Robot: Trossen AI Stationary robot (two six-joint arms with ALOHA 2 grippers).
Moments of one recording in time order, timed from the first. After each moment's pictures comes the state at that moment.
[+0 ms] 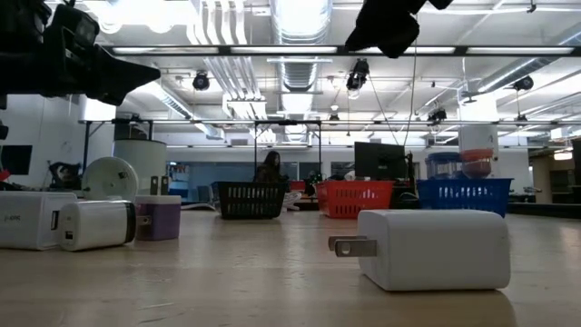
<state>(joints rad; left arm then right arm) 0.16 0.20 0.03 0.22 -0.01 0.14 0.39 1.56 1.15 -0.36 0.13 0.29</state>
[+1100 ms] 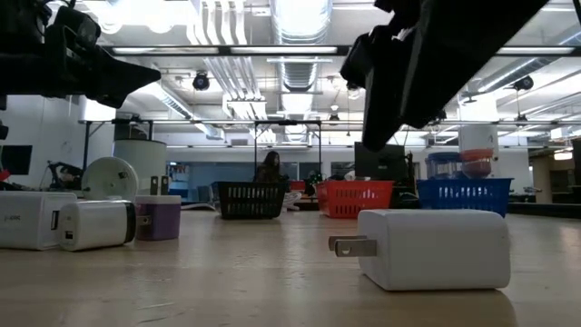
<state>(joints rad) 0.16 0.20 0.03 0.22 -0.02 0.10 0.51 1.97 1.47 -0.62 0.07 0.41</state>
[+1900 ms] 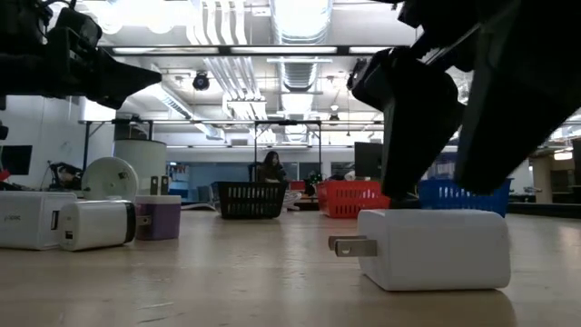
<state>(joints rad) 0.16 0.21 0.03 0.22 -0.04 0.10 0.57 2.04 1.45 -0.54 0.11 0.46</state>
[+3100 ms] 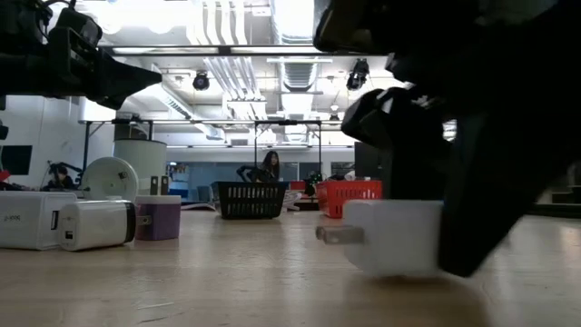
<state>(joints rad) 0.16 0.21 0.03 0.22 -0.05 0.09 0.55 2.10 1.45 -0.52 0.07 0.39</state>
